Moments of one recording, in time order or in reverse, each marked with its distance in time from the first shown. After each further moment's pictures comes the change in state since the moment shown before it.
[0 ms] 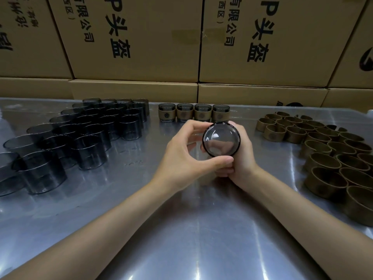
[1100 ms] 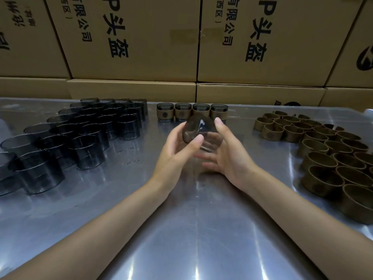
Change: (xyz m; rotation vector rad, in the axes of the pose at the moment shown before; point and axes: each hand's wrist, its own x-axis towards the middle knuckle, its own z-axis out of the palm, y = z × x) left_hand 0.000 -0.020 -0.001 -0.311 0.061 -0.234; right_hand -0.001 -0.003 0.003 -0.085 0.003 0.030
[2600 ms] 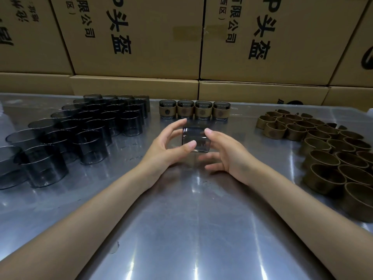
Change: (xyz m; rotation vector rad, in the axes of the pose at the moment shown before) left_hand 0.013 -0.013 -0.037 0.074 -0.096 -0.109; right_hand 0.007 0.007 -0.008 -0.081 -0.044 -0.029
